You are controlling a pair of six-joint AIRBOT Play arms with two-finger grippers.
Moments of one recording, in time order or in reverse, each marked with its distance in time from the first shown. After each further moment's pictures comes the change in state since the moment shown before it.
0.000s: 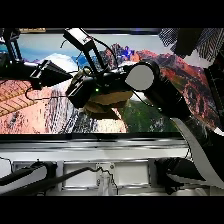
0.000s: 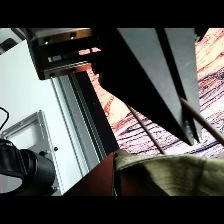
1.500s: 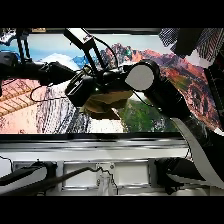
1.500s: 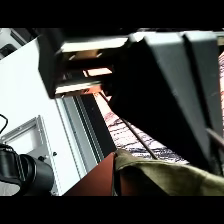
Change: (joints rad) left arm -0.067 -0.004 0.000 0.000 -0.069 -0.105; right arm 0.000 0.000 0.000 0.000 -0.019 -0.001
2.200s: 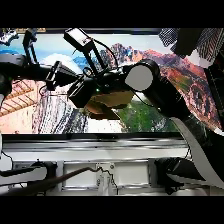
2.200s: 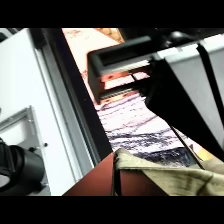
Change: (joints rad) left arm 0.000 -0.150 0.000 -0.001 0.028 0.364; right arm 0.000 -0.006 0.000 -0.045 0.026 0.000
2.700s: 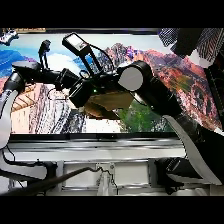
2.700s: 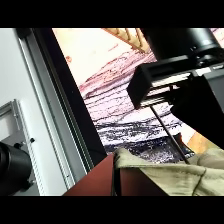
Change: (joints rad) left arm 0.010 -0.183 0.000 0.000 -0.001 0.070; right arm 0.005 -0.043 0.000 -0.027 -0.011 0.001
